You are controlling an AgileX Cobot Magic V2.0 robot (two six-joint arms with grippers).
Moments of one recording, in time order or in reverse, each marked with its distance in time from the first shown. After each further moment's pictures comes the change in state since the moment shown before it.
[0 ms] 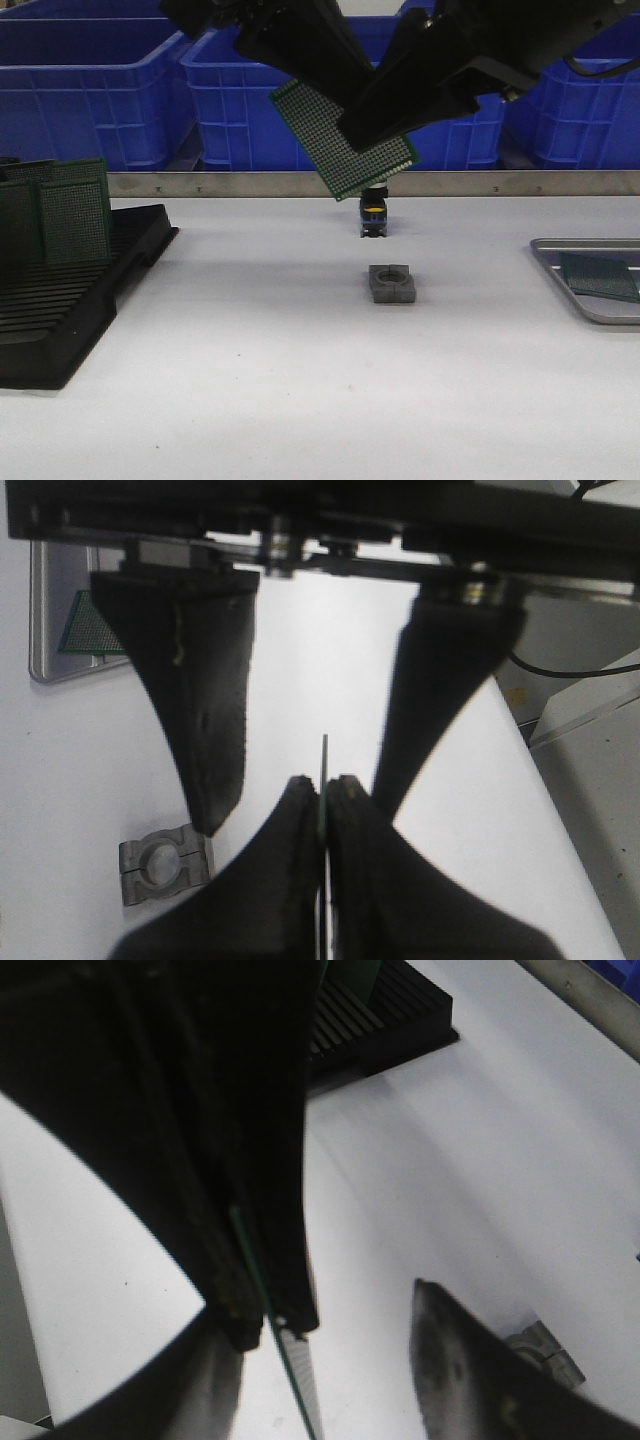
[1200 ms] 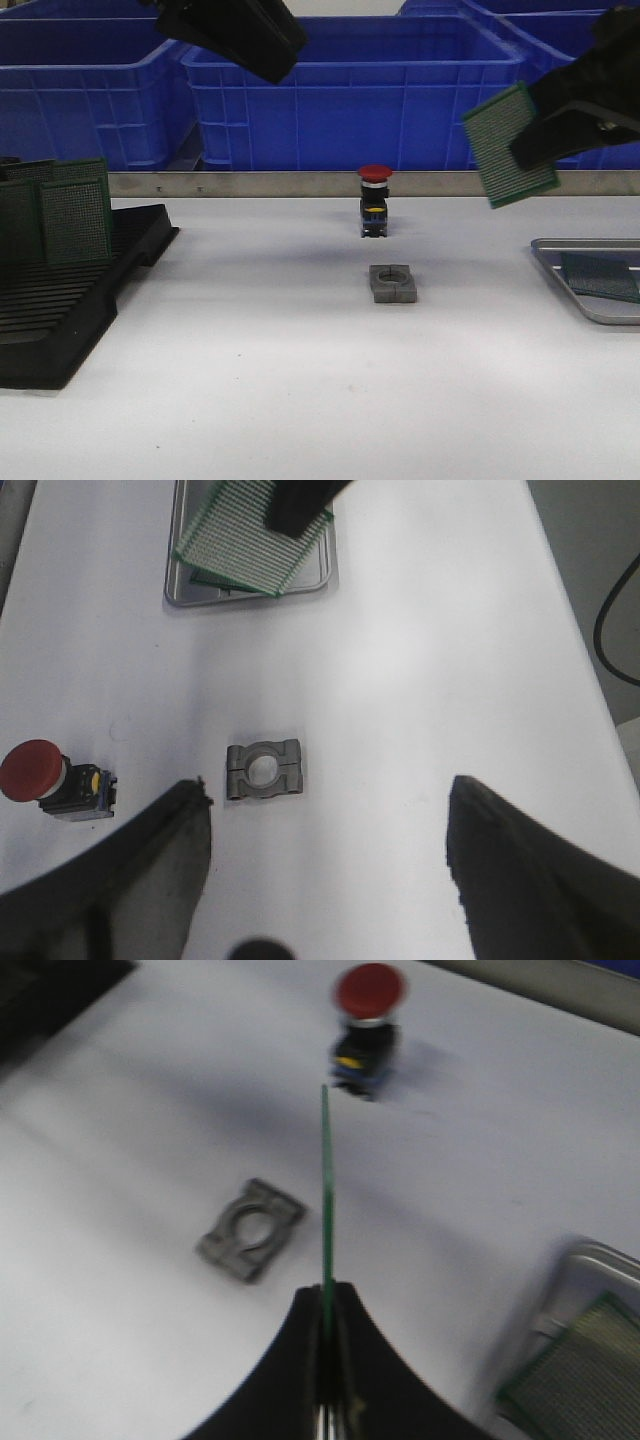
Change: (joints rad) left arm 0.154 0.000 -0.037 -0.031 0.000 -0.030; right arm -0.329 0.015 0.122 0.118 -0.171 0.062
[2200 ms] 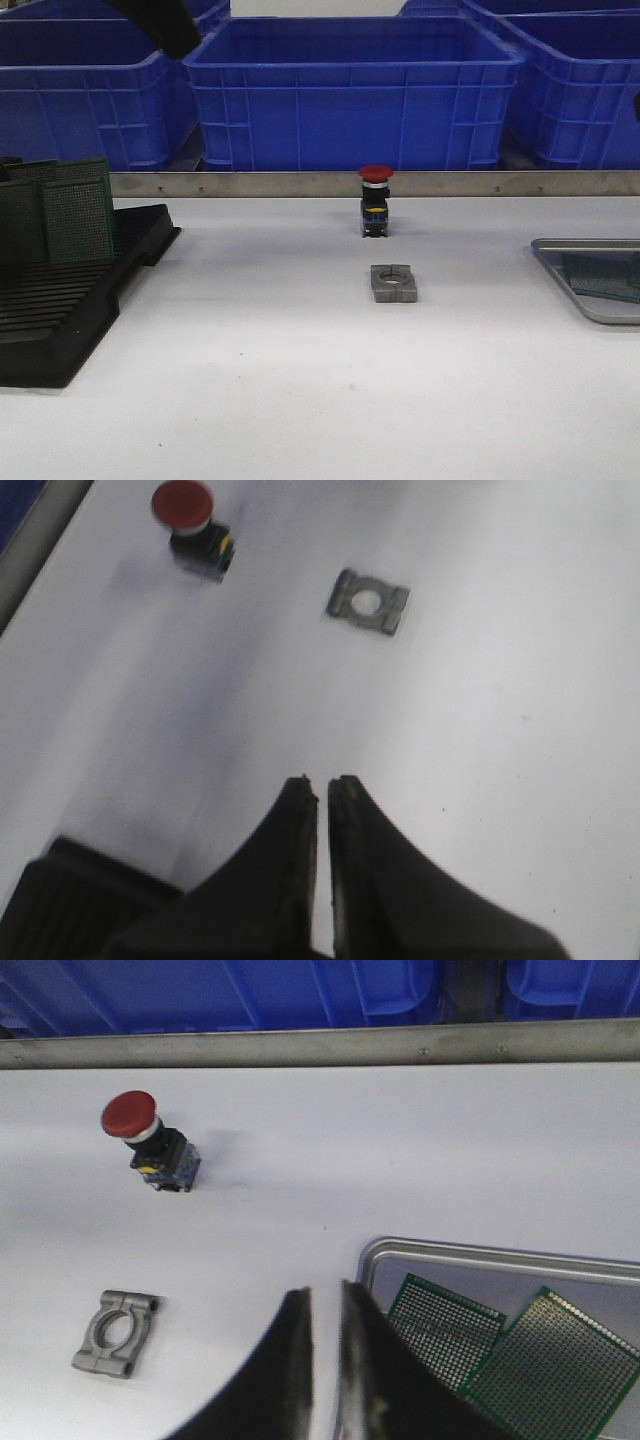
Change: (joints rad) left arm 0.097 -0.041 -0.090 0.319 0.008 -0.567; right arm -0.232 -0.101 0.043 0.160 0.020 0.002
